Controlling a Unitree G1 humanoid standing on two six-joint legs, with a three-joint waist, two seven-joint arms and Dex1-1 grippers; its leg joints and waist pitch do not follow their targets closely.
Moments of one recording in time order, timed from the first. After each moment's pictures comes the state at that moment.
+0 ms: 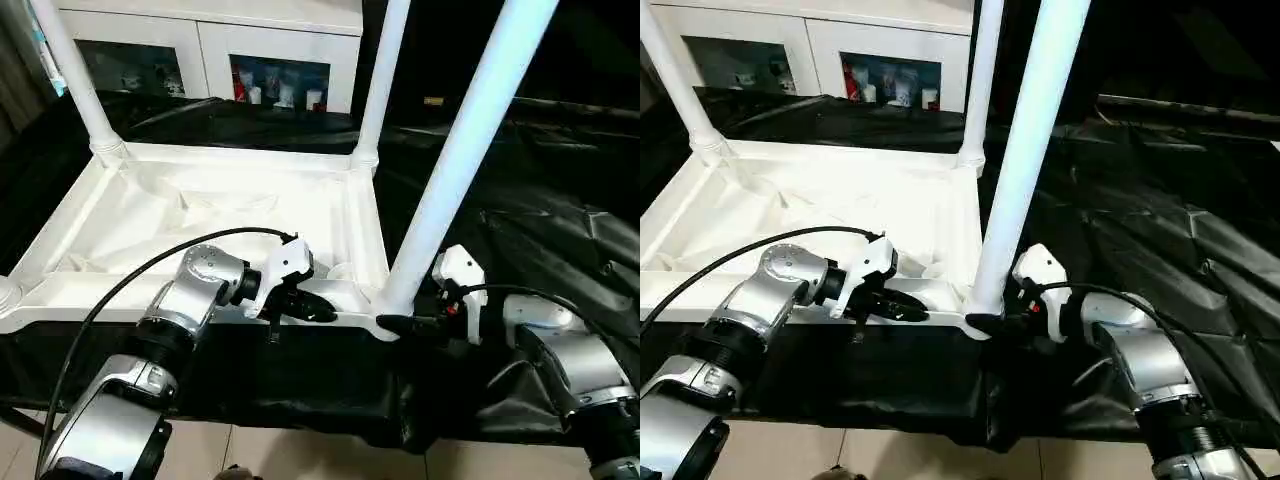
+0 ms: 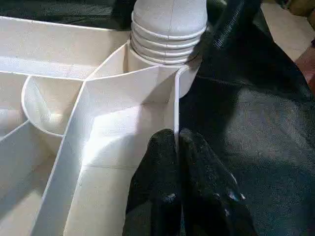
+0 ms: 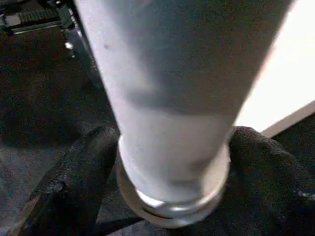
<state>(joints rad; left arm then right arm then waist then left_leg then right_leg) -0.67 0.29 -0.26 0.71 0.03 0.07 -1.36 -0.31 -0.46 0.17 0.24 0.20 0.28 1.05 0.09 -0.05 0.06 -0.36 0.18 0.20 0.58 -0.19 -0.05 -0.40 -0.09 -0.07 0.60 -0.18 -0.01</state>
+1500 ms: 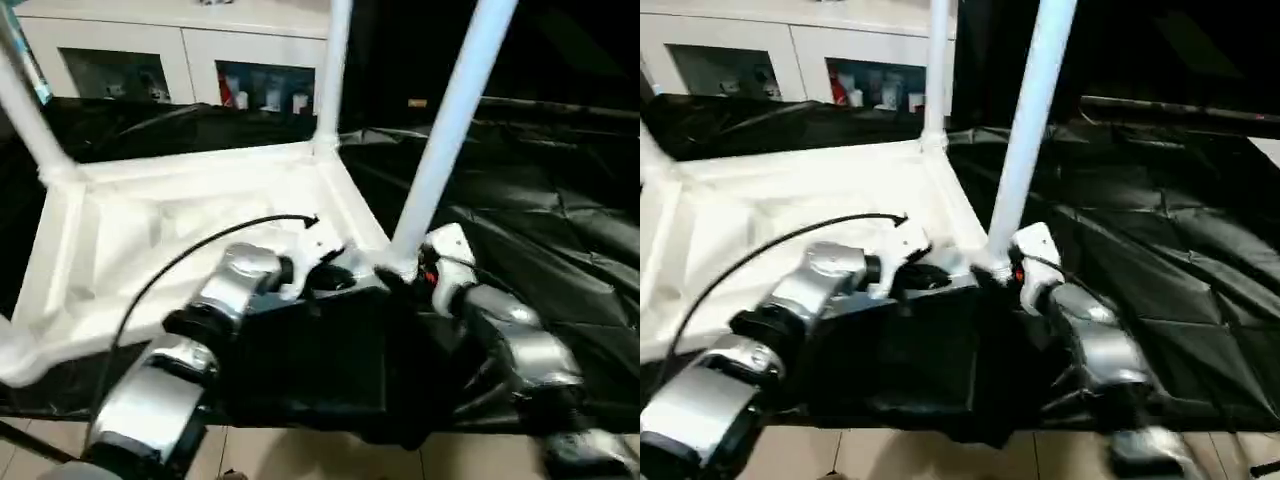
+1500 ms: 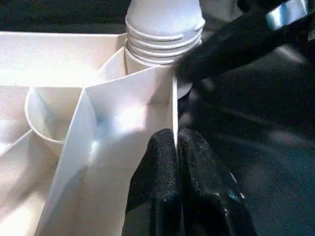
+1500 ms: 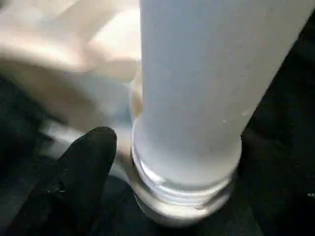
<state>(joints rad) -0.79 0.16 -0.24 0.93 0.09 0.02 -1.07 -0.37 -0.34 0.09 0.39 0.11 0.22 0.71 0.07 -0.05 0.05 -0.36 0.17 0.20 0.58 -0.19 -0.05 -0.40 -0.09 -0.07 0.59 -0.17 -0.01</state>
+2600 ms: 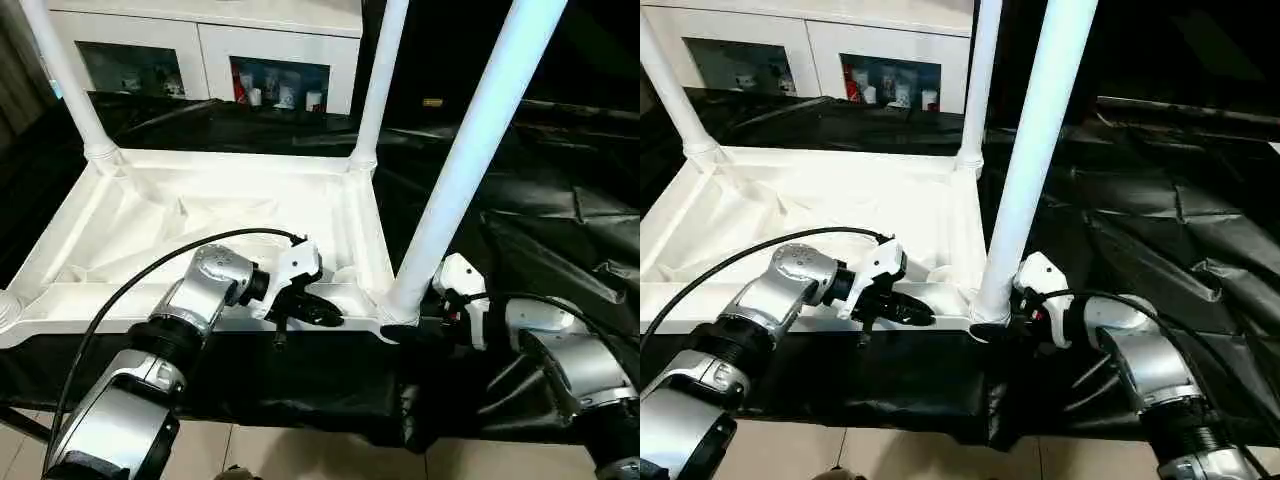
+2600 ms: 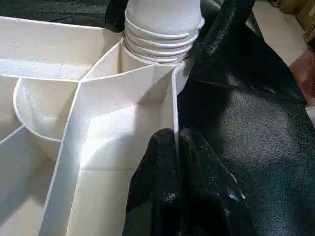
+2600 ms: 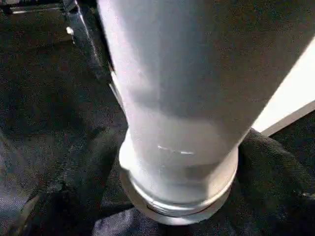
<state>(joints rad) -0.70 0.27 -0.29 0.75 0.03 0.08 -1.37 -0.31 -0.49 0.17 0.28 0.19 0.22 1.07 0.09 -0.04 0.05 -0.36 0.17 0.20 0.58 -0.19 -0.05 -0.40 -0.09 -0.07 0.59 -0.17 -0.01</state>
